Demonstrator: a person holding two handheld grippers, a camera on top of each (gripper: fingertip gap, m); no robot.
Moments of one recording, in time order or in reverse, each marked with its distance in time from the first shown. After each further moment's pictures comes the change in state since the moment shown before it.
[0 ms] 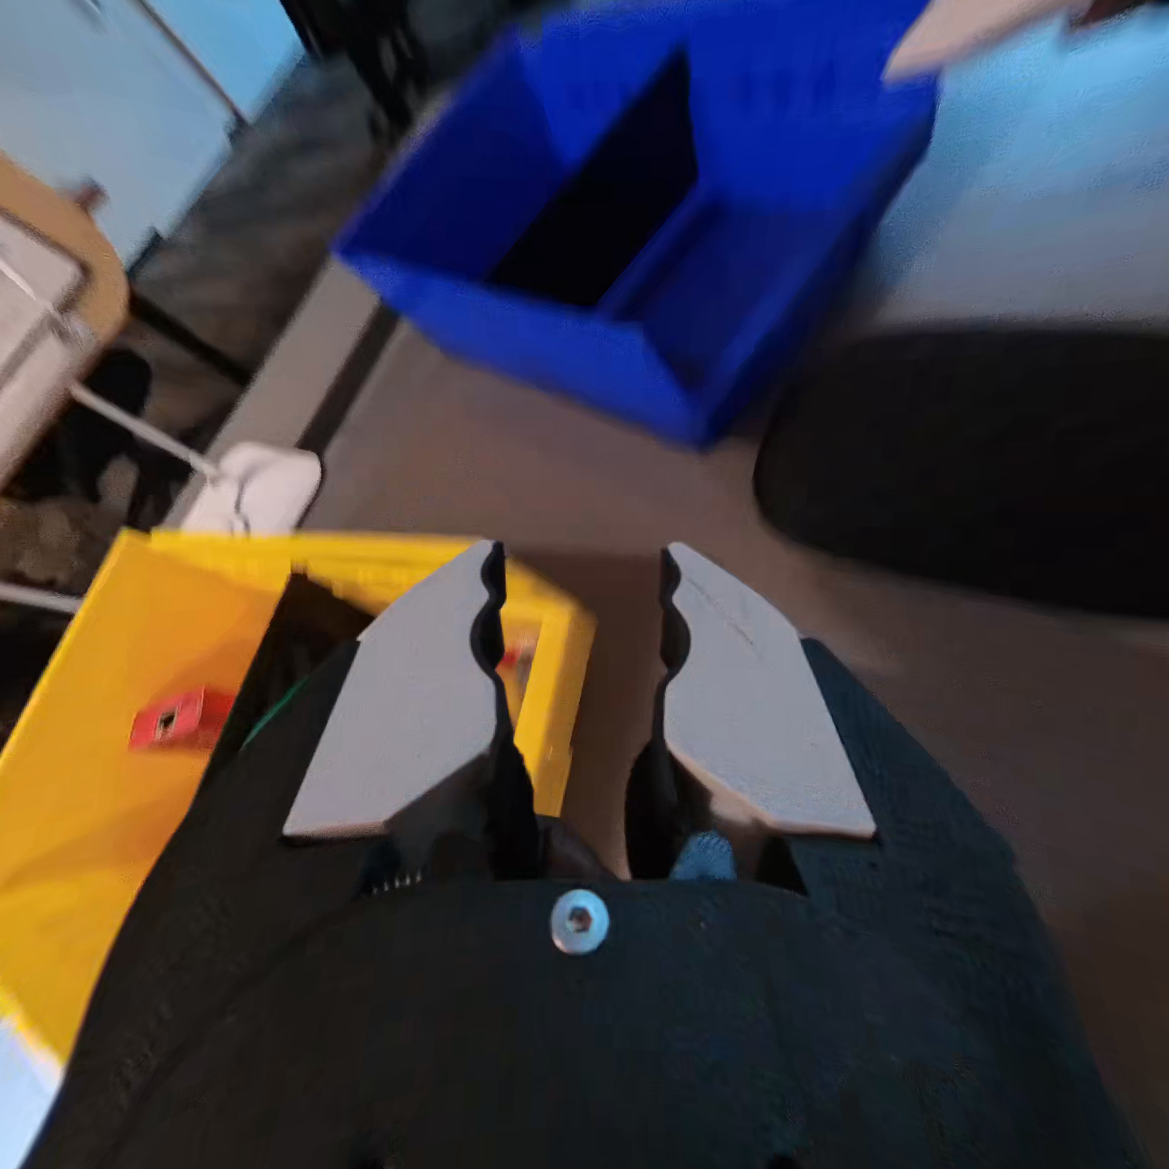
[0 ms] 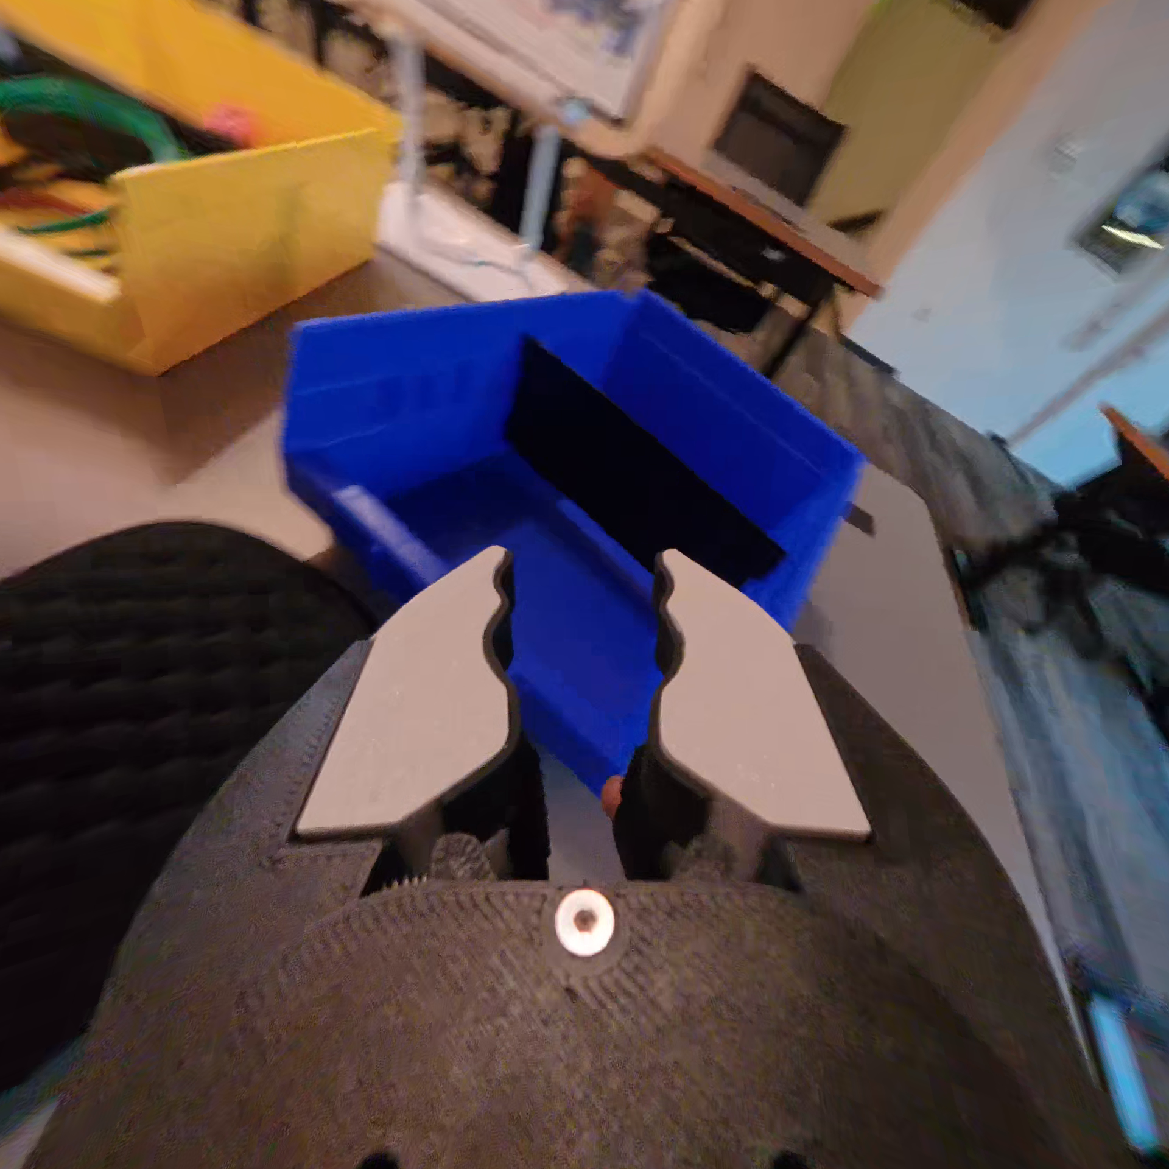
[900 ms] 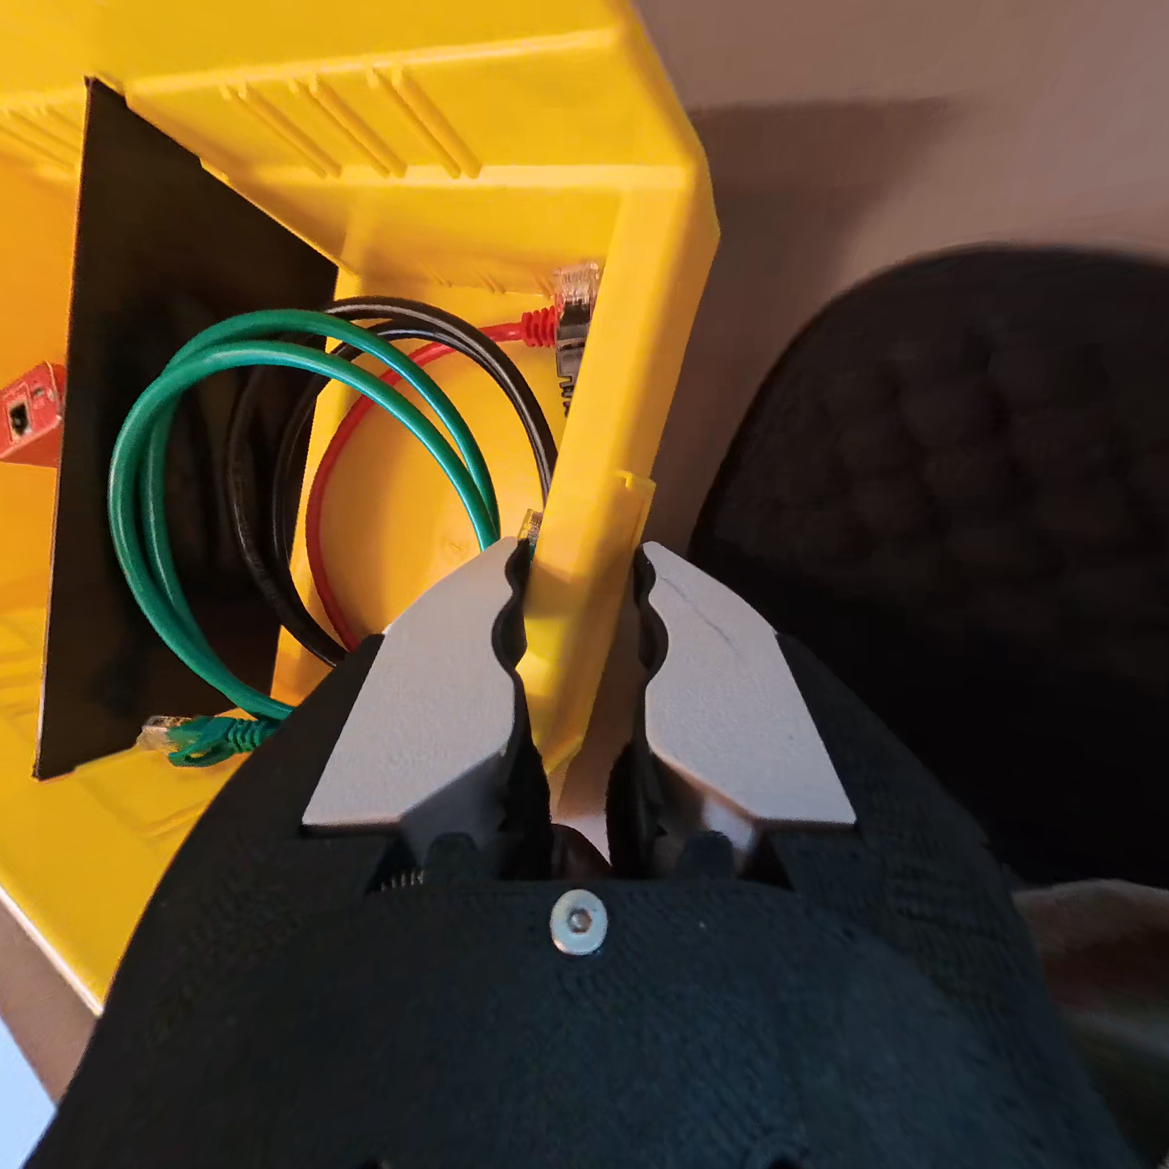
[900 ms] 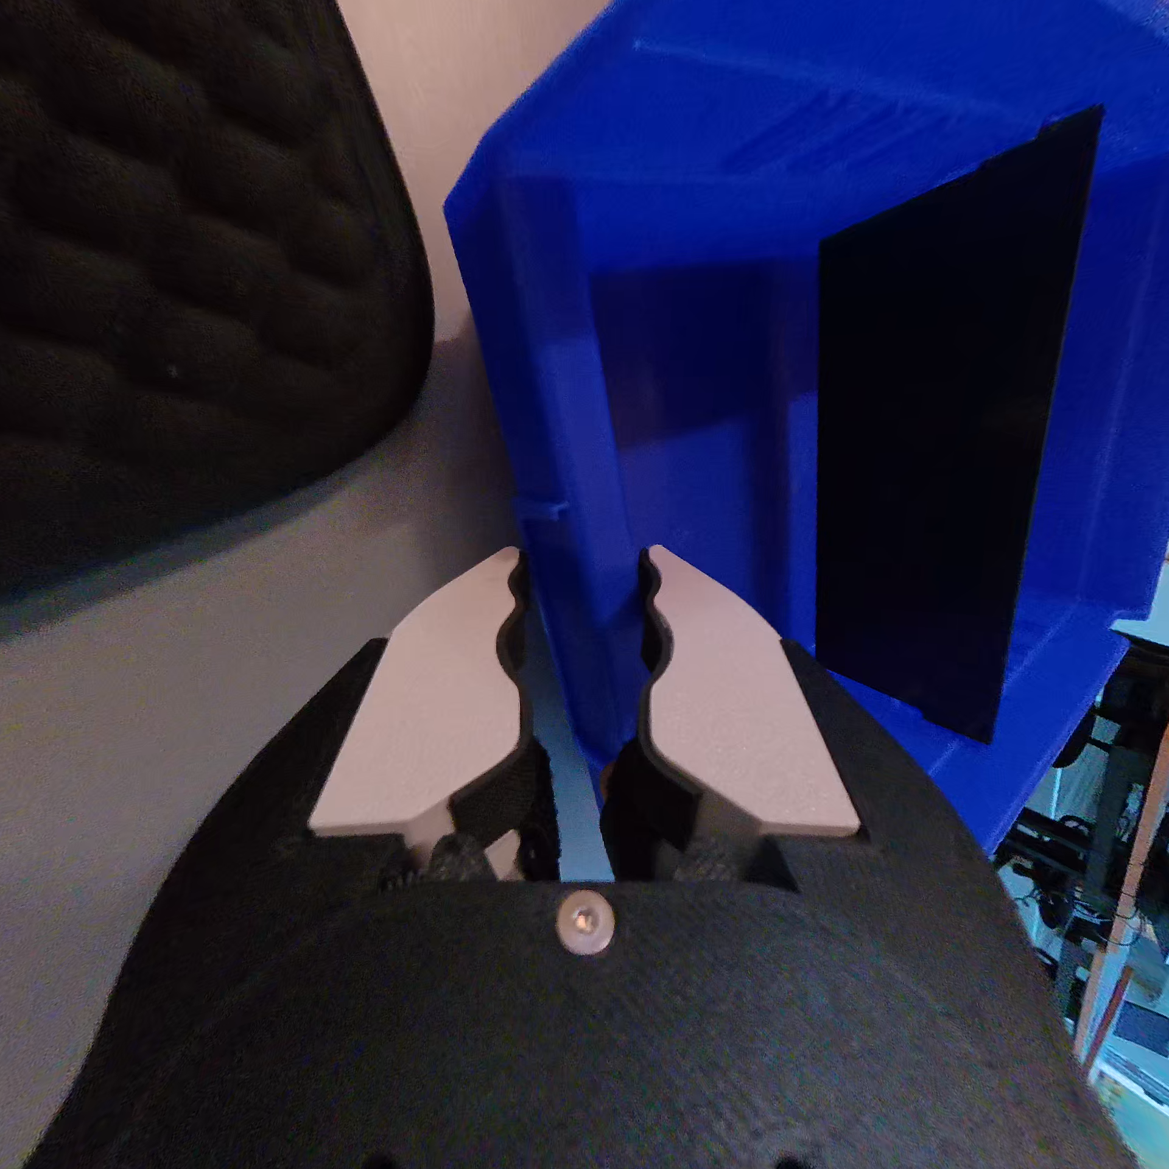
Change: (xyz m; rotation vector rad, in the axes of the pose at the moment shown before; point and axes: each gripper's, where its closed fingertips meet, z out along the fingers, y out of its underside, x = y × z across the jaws) left arm -0.055 0.216 -0.086 -0.440 0.019 0.032; right arm -0.033 0.088 0.045 -0.515 -0.389 -0.634
